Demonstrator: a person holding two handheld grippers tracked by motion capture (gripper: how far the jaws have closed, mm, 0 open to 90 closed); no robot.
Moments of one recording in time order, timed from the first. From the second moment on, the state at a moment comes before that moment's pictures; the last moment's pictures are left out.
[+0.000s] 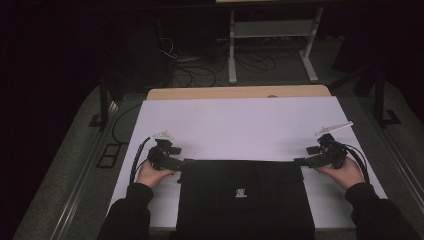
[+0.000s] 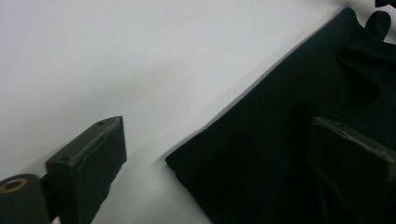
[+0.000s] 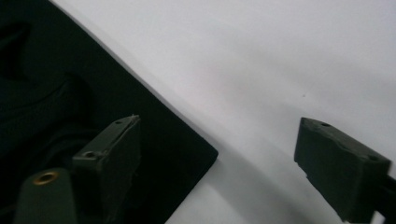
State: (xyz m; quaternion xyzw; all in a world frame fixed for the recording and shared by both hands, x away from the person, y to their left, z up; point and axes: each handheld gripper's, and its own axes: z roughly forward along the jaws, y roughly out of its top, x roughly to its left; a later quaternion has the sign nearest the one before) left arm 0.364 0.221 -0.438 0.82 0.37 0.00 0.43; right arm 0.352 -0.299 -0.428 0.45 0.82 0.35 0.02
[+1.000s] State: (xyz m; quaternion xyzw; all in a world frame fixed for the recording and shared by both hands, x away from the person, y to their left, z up) left arm 0.368 0.231 -0.452 0.84 0.34 -0.01 0.43; right arm 0.351 -0.292 -0.443 0.42 0.84 0.34 -0.02
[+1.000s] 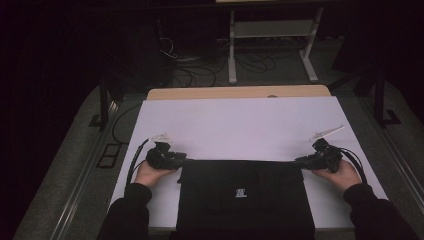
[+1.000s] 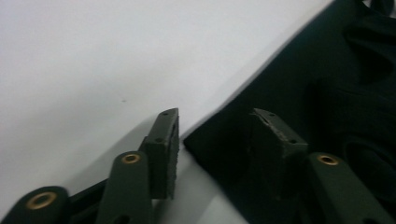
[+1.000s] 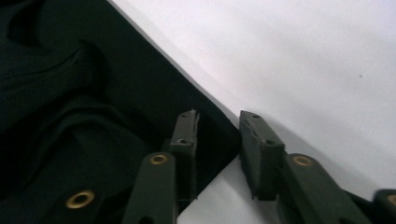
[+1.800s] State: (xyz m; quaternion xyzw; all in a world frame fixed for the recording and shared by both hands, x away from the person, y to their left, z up) left arm 0.351 0.214 -0.435 0.86 0.33 0.05 0.39; right arm 0.347 -0.288 -0.443 0.44 0.83 0.34 -0.03
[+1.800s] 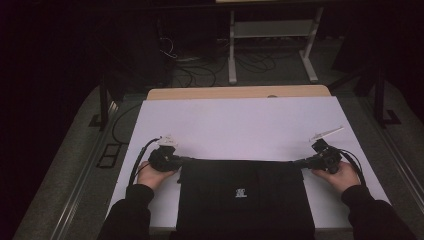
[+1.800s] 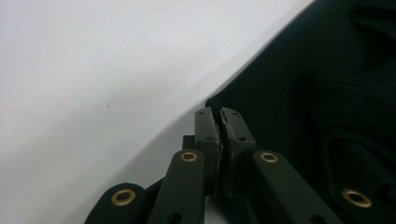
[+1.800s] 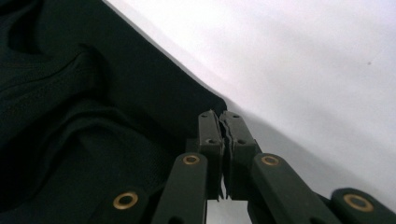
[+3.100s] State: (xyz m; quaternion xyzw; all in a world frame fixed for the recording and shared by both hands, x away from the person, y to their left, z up) left arm 0.398 0.208 -0.380 0.86 0.33 0.15 0.36; right arm 0.393 -0.279 -0.392 0.44 0.82 0.36 0.05
